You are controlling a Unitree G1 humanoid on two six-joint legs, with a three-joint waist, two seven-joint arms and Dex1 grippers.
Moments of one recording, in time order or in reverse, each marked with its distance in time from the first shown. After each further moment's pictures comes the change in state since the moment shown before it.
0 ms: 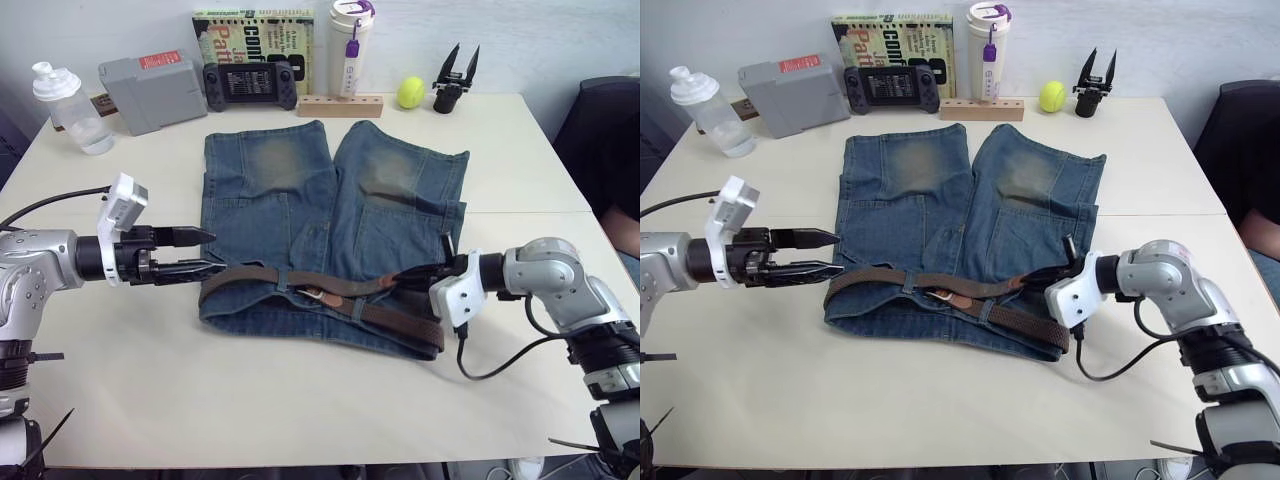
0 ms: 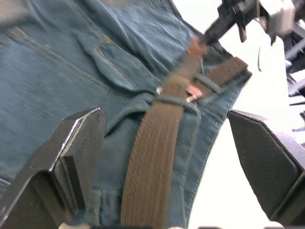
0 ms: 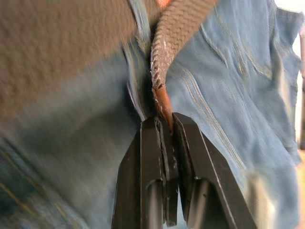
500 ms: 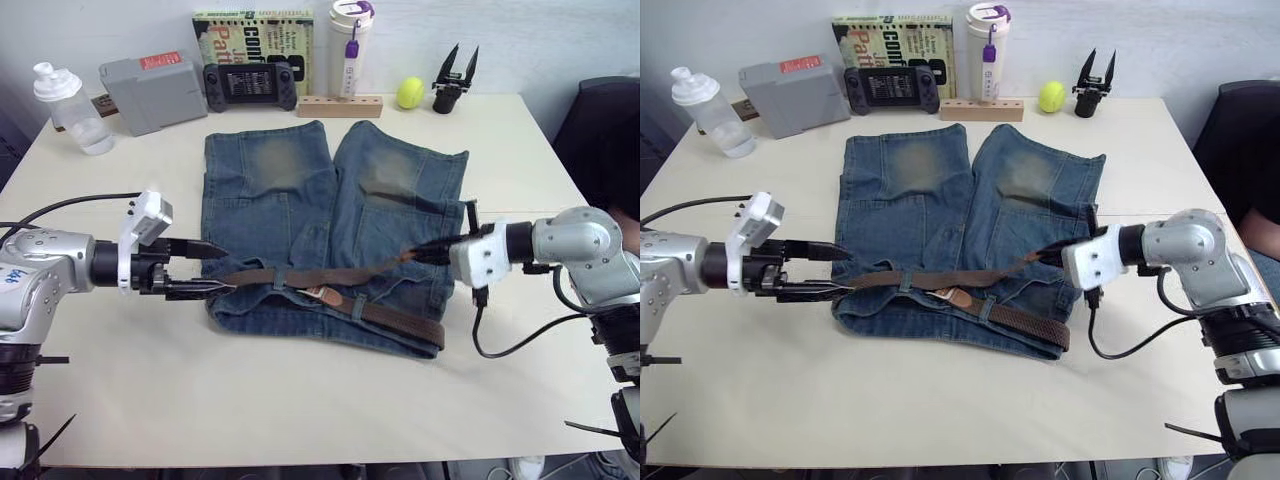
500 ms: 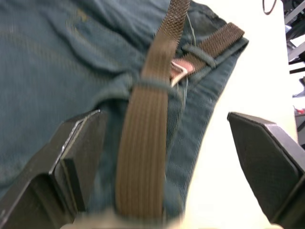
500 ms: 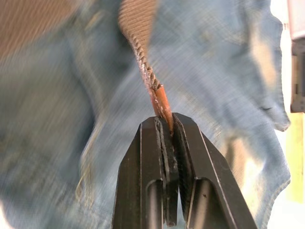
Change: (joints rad) left arm -0.051 -0.065 -0.066 -0.072 0.058 -0.045 0.033; right arm -0.078 -0.048 -0.013 -0.221 0.338 0.515 0.164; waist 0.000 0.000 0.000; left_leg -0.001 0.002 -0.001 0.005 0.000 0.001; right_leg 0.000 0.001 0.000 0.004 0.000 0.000
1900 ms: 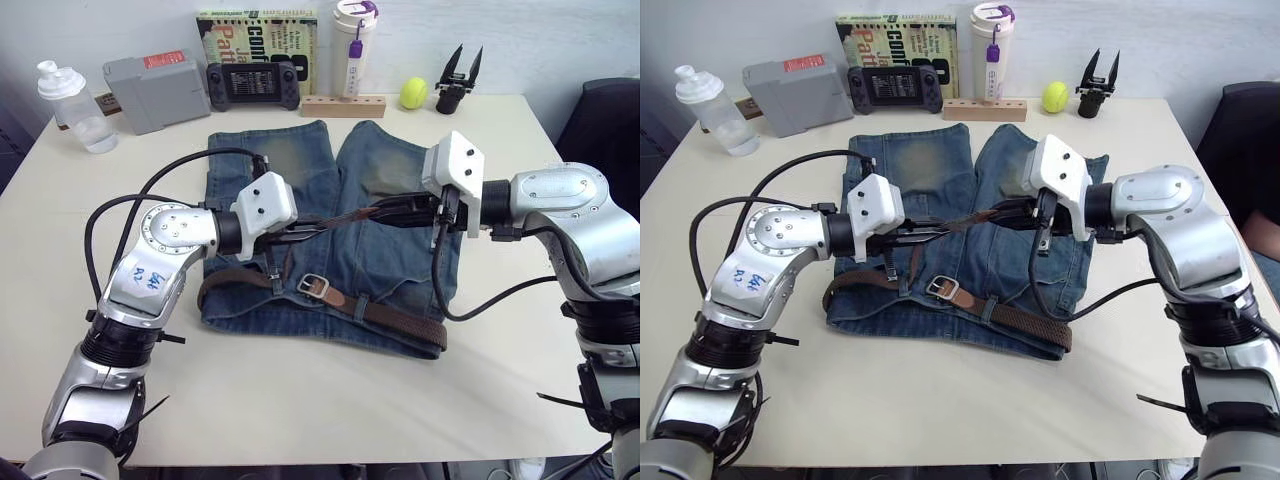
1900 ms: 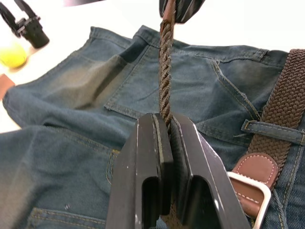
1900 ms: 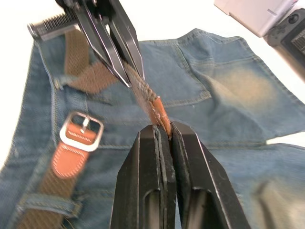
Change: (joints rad) left arm -0.180 -0.327 -0.263 -0.067 0.387 -0.332 0.290; right arm -0.095 0.131 -0.118 -0.371 0.280 0.970 -0.130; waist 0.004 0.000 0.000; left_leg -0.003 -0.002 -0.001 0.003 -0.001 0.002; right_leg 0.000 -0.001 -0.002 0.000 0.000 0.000
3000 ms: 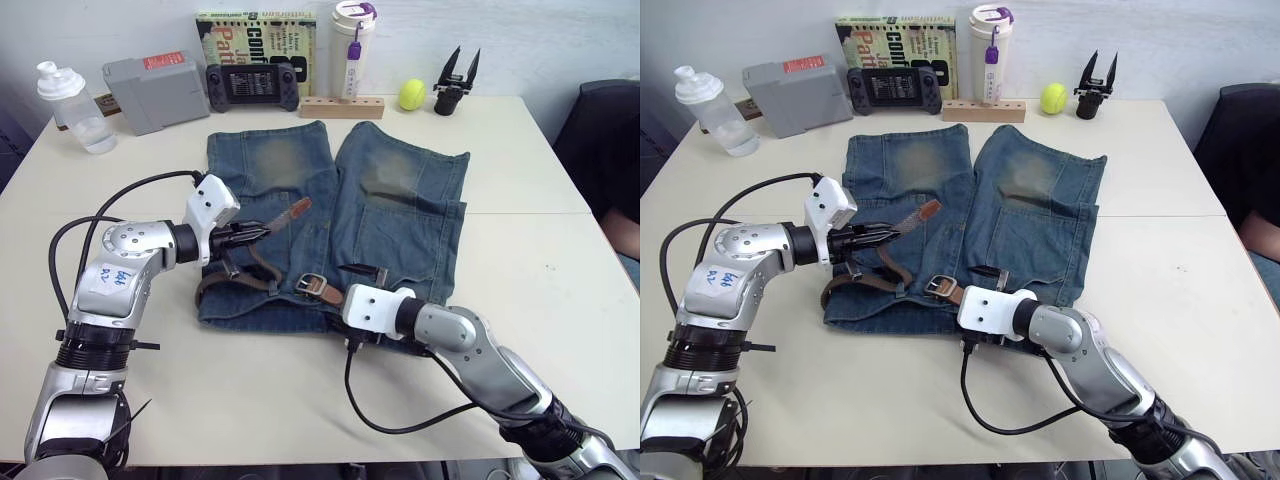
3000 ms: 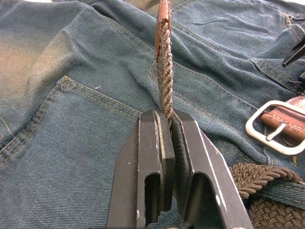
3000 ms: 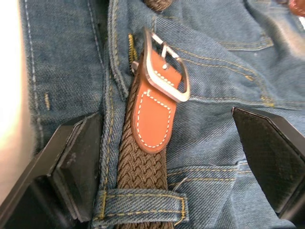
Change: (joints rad) left arm 0.089 0.051 0.154 0.169 -0.034 0.100 0.004; right arm 0.503 0.209 0.361 -0.264 -0.660 -0.231 -0.469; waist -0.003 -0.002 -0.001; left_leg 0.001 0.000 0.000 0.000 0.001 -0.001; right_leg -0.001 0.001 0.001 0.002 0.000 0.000
